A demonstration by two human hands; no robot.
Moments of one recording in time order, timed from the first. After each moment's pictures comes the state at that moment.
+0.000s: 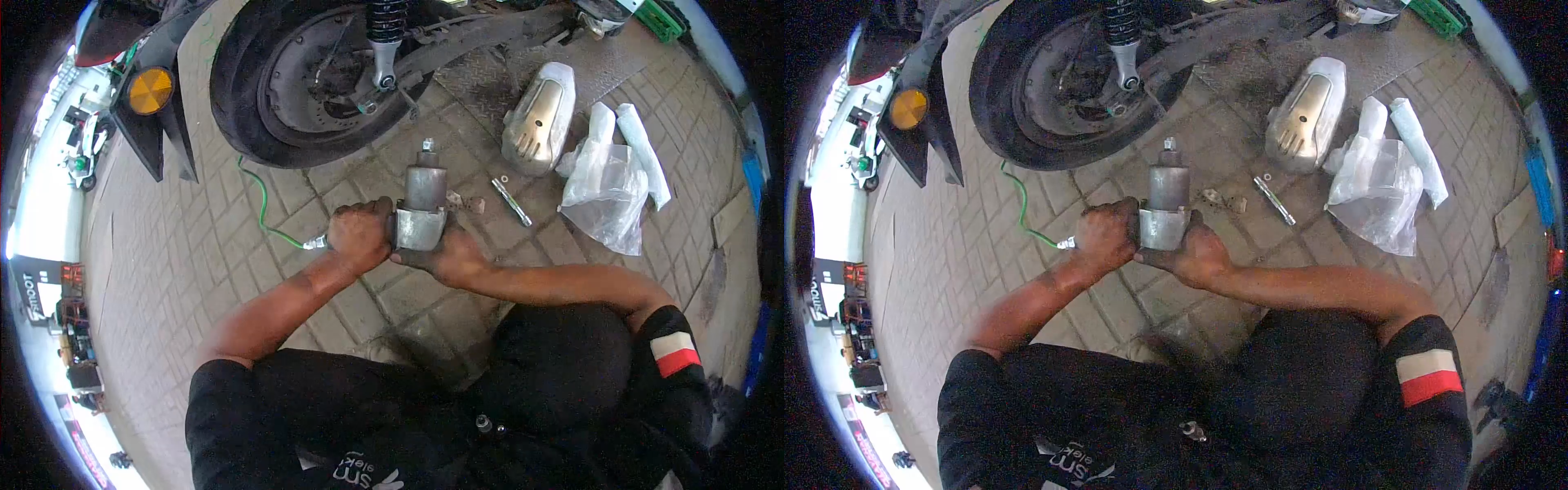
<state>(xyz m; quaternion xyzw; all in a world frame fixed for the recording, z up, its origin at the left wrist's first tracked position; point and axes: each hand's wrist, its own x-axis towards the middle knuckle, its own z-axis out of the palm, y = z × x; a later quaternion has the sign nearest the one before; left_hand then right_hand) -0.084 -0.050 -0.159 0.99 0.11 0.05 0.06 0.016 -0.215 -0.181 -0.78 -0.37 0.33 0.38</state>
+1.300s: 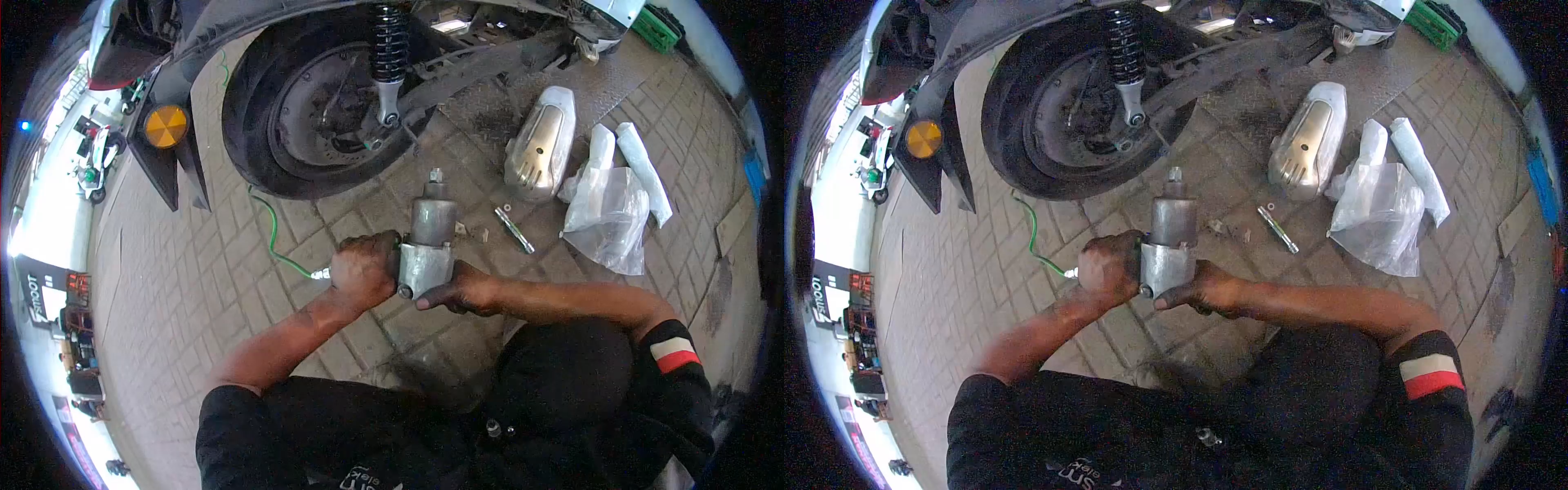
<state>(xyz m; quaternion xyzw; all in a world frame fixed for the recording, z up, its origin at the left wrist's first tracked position) -0.088 -0.059 -0.130 0.98 0.08 0.12 0.11 0.041 -0.229 -0.176 -0.51 -0.26 0.67 0.48</state>
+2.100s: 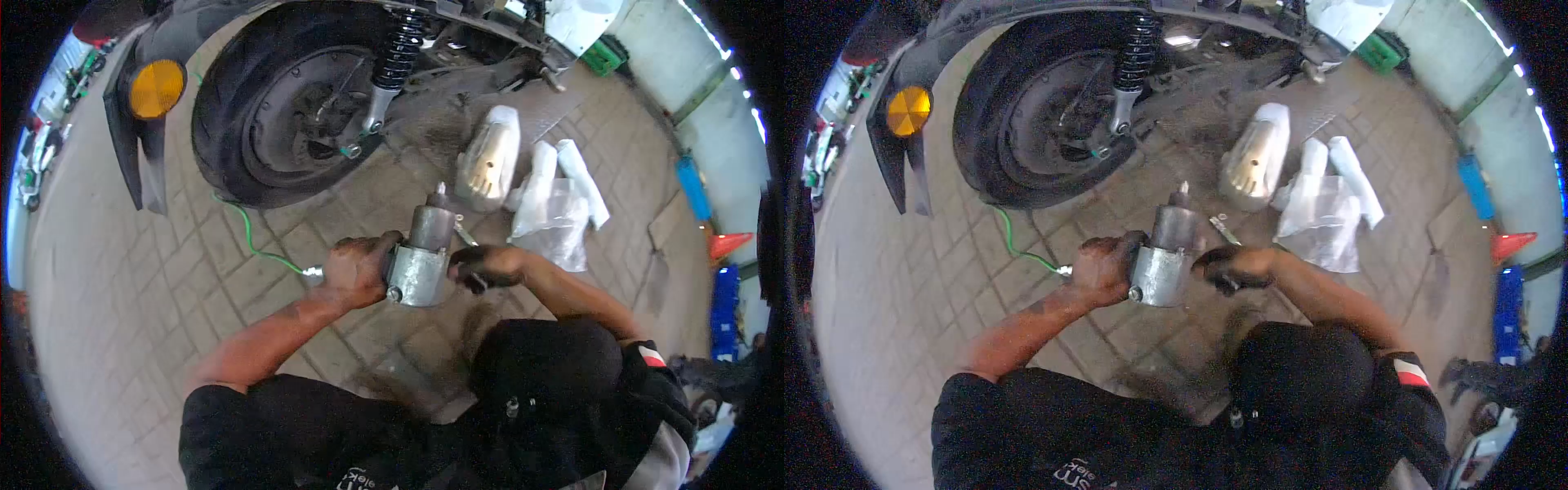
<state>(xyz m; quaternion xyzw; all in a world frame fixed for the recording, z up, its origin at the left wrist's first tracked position) -0.076 -0.040 -0.151 0.96 -0.01 0.15 0.23 0.097 -0.263 -0.136 -0.65 -0.19 0.65 0.35</state>
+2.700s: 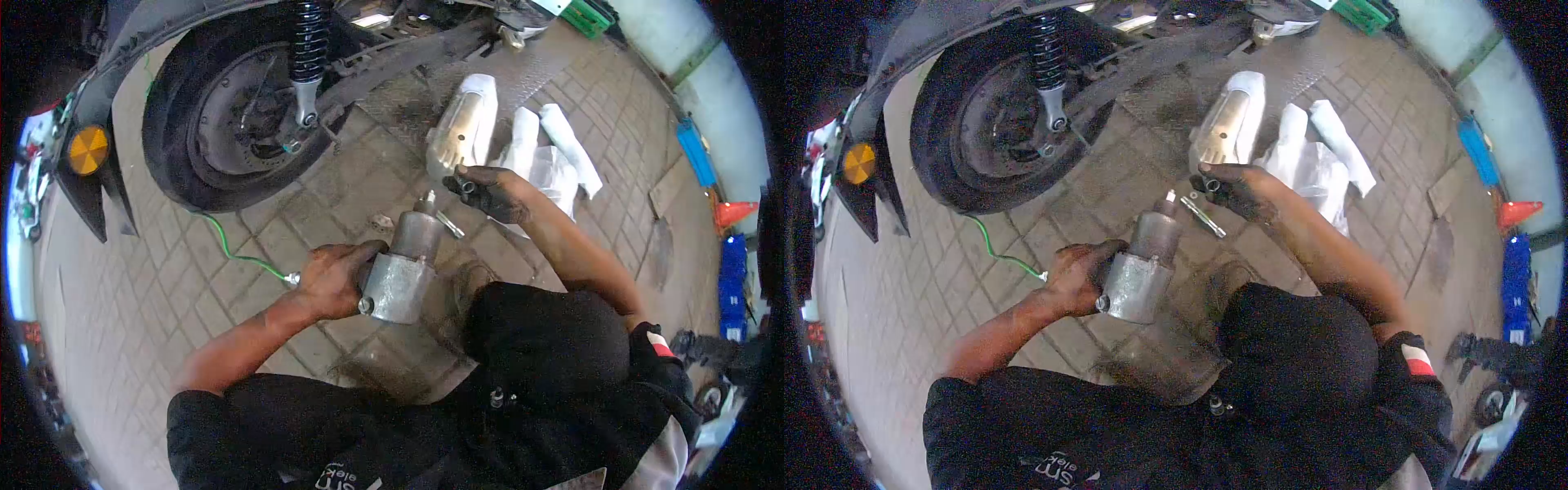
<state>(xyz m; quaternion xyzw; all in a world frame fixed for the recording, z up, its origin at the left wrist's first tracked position) -0.063 -0.083 -0.113 0.95 -0.04 0.04 0.30 0.203 -0.298 -0.134 -0.57 -0.01 0.51 0.64</state>
